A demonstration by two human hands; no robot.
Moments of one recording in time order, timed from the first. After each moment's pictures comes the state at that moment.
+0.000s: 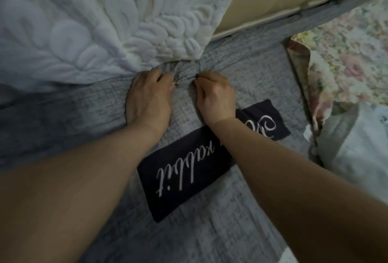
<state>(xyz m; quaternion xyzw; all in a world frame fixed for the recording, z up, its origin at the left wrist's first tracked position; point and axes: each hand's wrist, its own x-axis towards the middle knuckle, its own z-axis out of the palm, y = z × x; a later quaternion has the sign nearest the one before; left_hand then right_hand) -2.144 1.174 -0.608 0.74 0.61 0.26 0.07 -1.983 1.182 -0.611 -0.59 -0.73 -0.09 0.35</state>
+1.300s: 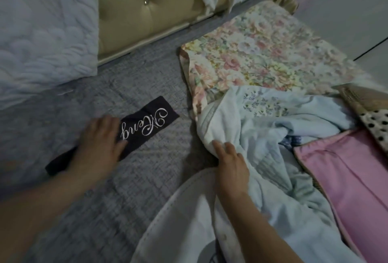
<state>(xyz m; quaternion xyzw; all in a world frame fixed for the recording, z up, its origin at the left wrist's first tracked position) -2.079 1.028 -0.533 0.82 0.53 0.04 0.22 -1.827 0.881 -0.487 -0.87 -0.49 0.05 0.00</state>
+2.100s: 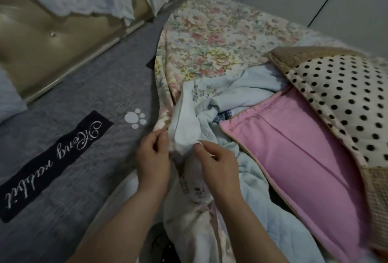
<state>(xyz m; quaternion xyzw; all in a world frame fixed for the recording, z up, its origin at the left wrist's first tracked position) -1.825 0.839 -0.414 0.59 0.55 0.36 0.48 -1.737 0.749 -0.387 -0.79 -0.26 0.25 0.50</state>
